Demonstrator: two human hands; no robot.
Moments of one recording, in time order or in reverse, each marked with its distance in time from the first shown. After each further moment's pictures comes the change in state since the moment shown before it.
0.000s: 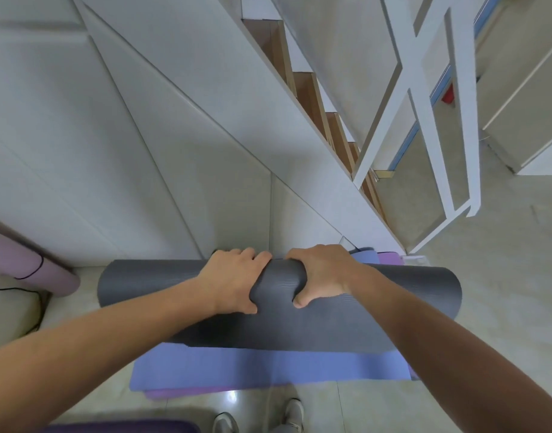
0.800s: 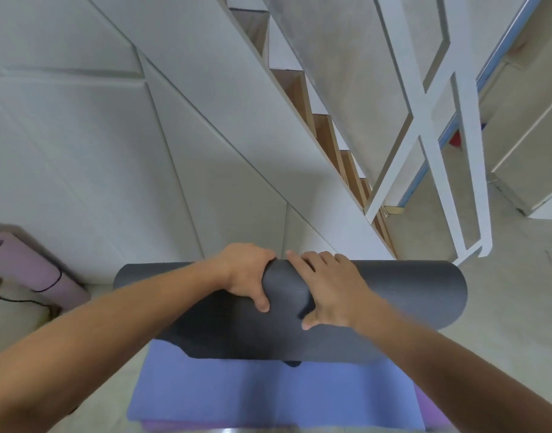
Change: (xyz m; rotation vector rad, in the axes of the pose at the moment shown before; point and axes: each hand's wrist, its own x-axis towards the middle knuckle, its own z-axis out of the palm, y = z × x) left_hand 0.001 -0.044 -0.053 -0.272 -0.074 -0.015; right_hand -0.011 -0.037 -0.011 -0.424 0.237 -0.072
